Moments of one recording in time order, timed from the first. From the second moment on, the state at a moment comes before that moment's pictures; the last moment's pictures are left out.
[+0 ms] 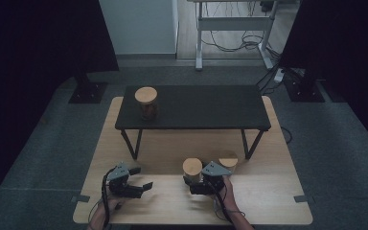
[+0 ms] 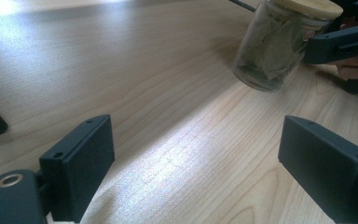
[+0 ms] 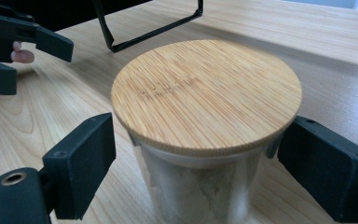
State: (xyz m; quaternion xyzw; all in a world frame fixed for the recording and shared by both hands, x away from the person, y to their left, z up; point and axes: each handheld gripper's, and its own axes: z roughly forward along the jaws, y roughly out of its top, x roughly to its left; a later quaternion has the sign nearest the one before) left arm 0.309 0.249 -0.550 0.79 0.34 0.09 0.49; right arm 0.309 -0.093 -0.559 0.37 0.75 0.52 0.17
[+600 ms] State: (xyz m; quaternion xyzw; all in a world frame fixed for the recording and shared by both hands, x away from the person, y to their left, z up) left arm 0.309 0.249 -0.550 0.79 0.34 0.09 0.49; right arm 0.315 -0.082 -0.560 0.38 0.75 0.50 0.18
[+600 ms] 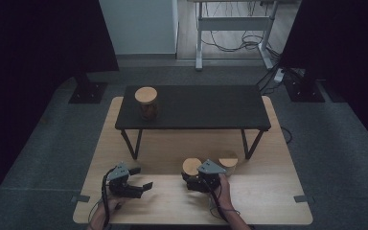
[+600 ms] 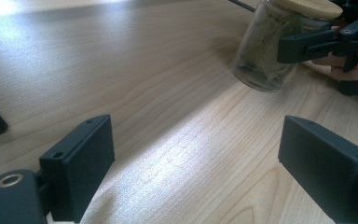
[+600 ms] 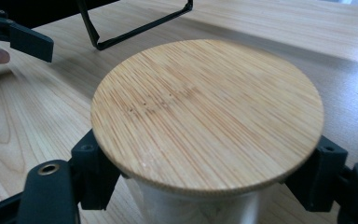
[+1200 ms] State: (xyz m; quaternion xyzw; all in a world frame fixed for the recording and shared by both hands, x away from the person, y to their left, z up) left arm 0.309 0.249 -0.550 0.79 0.34 0.10 0.49; right arm 0.312 -0.090 -0.555 0.37 0.76 0.51 0.17
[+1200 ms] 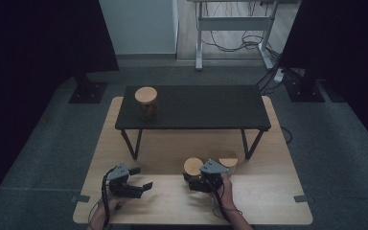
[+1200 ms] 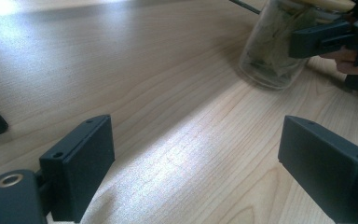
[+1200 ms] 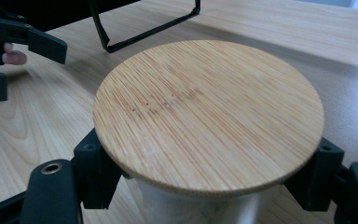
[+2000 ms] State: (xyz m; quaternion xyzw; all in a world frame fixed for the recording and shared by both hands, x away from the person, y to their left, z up) left arm 0.309 0.249 -0.550 0.80 0.34 0.10 0.49; right arm 0.290 -0.105 -0.533 0.33 0.76 0.53 0.17
